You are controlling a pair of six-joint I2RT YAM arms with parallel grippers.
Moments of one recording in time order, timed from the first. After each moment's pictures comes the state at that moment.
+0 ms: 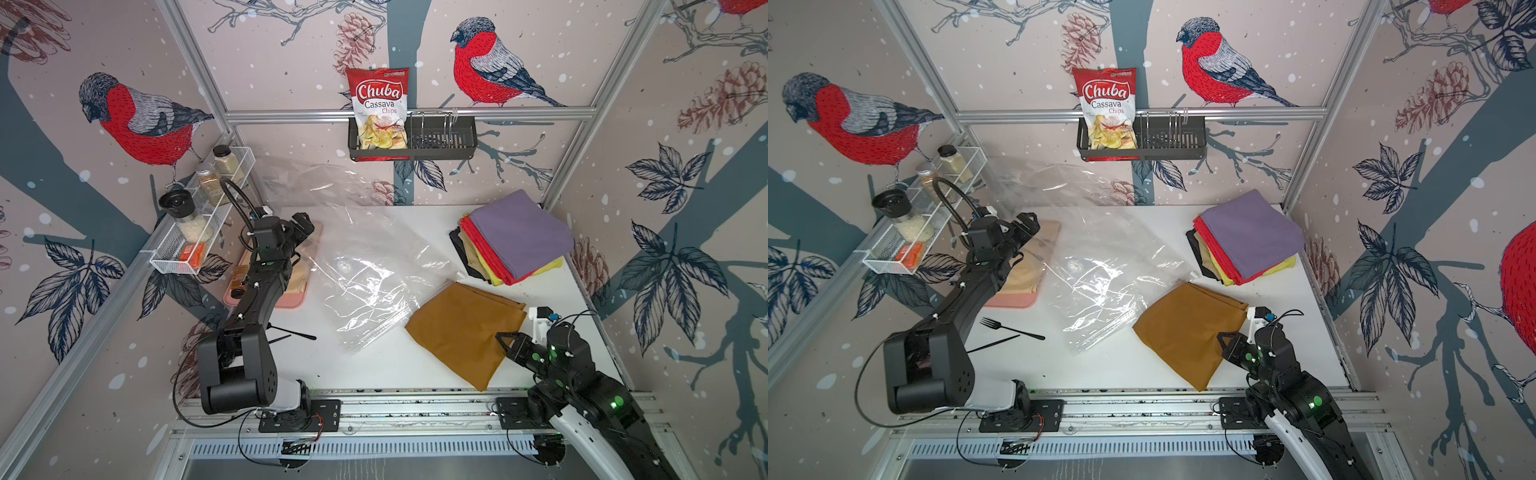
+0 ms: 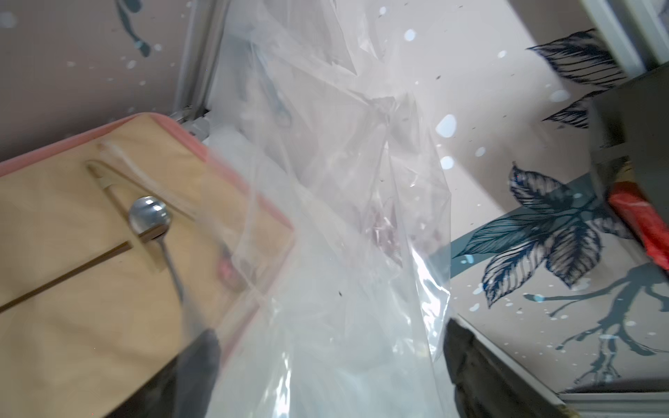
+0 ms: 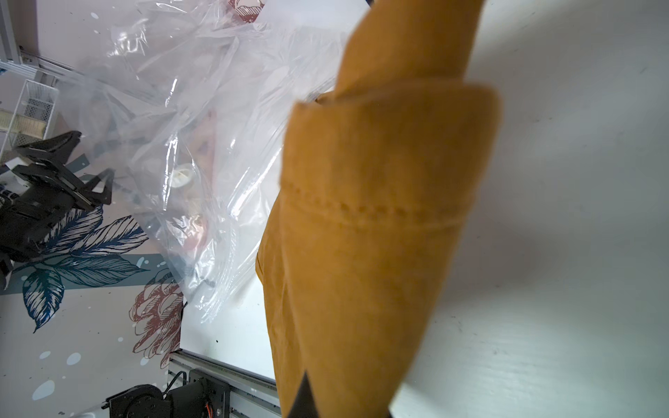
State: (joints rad) left arm 0.14 1.41 0.96 0.07 0.09 -0.63; right arm 0.52 0.15 0.45 -0.90 -0.13 0.89
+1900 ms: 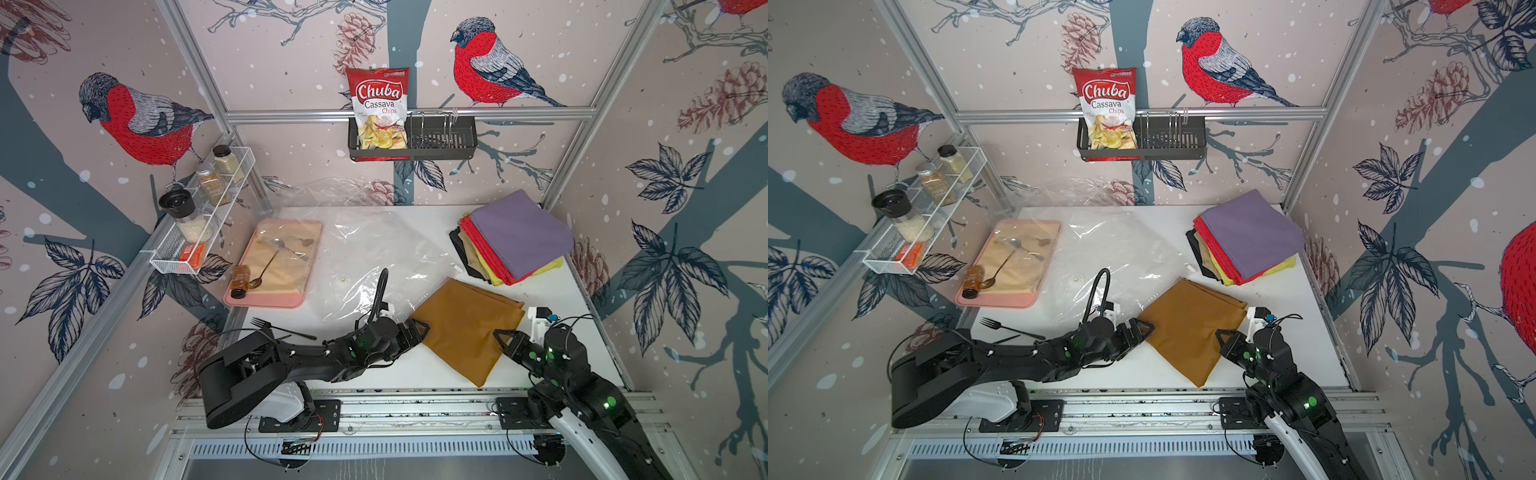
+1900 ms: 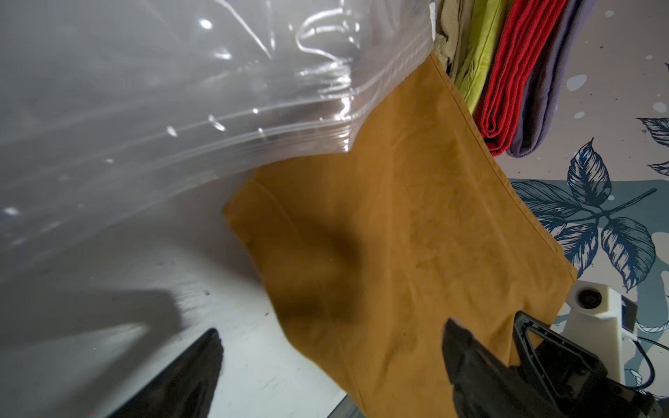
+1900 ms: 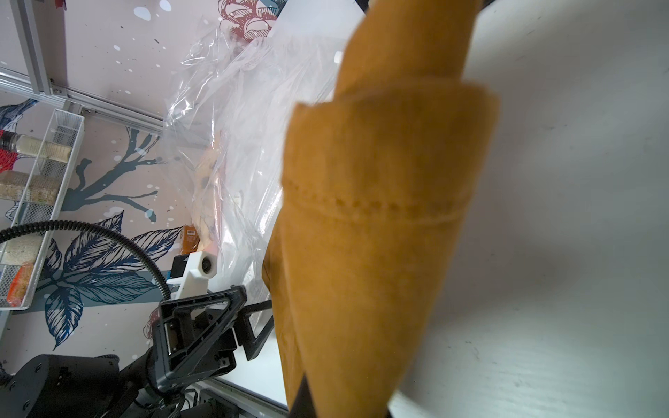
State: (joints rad) left arm -1.04 1.43 0.39 0.52 0.03 -1.40; right arm 0.52 0.10 0.37 -0.82 -0.12 0.94
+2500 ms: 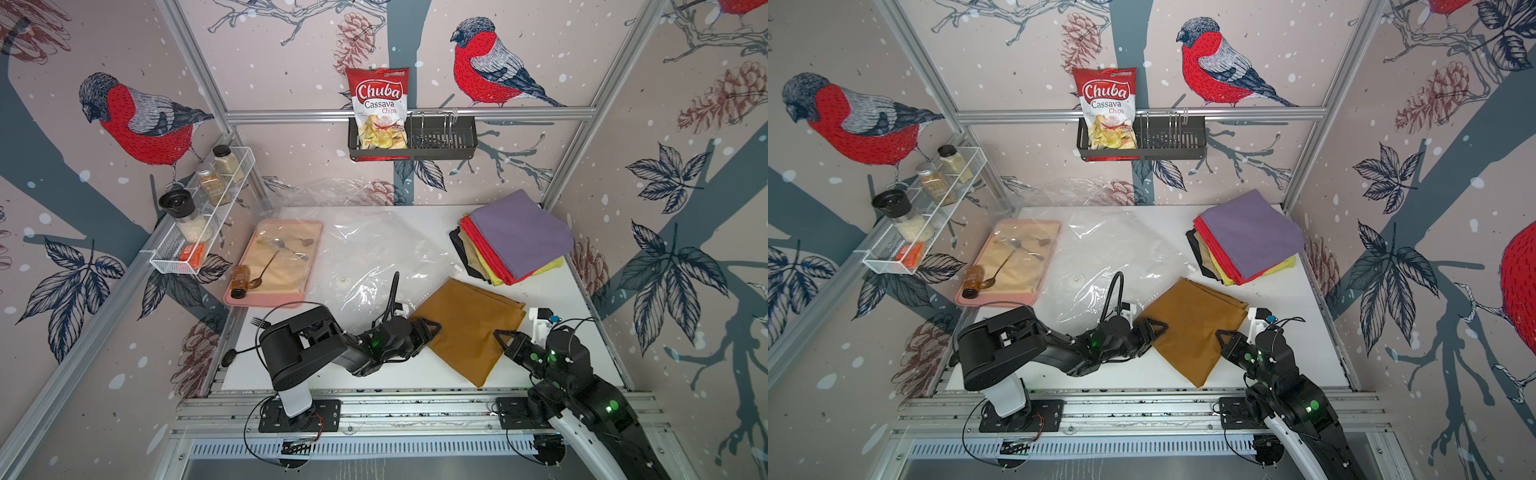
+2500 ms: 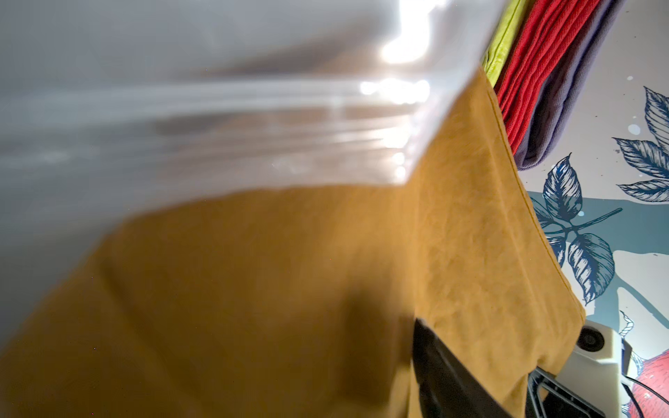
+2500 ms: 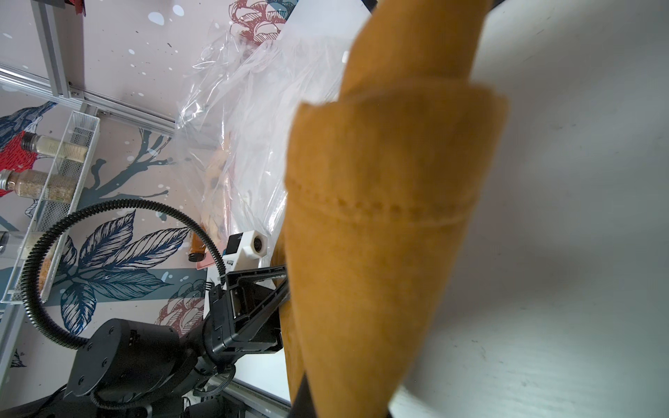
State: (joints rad) left arm -1.04 1.77 0.46 0.86 0.07 -1.52; right arm 0.52 0.07 0.38 -0.83 -0.13 0.95
